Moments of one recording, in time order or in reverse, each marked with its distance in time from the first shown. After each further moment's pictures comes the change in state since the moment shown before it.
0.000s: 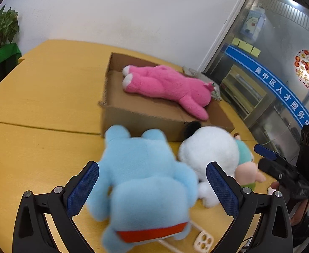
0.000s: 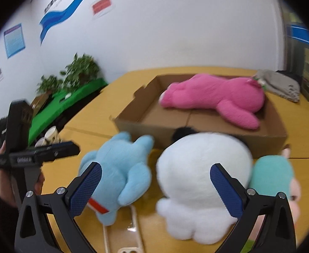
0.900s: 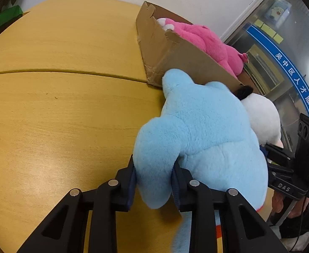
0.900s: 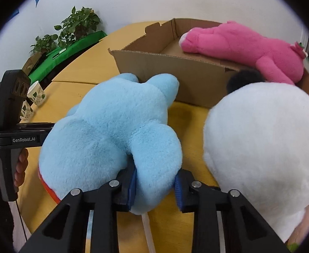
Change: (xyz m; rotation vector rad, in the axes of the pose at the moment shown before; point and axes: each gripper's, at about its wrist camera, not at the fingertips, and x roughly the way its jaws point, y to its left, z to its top) left arm 0.057 0.081 -0.042 -0.064 0.208 -0.005; right arm 0.112 0.033 -0.036 -0.070 0.252 -0.032
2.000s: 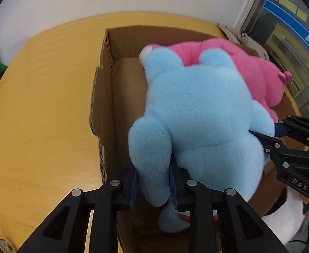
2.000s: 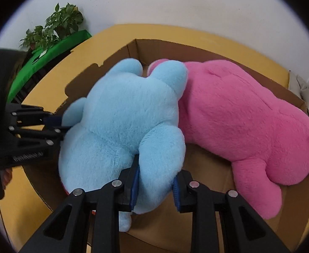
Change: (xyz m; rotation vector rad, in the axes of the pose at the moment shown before) left arm 0.095 -0.060 0.216 0.186 0.092 0.279; right arm 0.072 -0.103 0.195 -0.074 0.073 -0.034
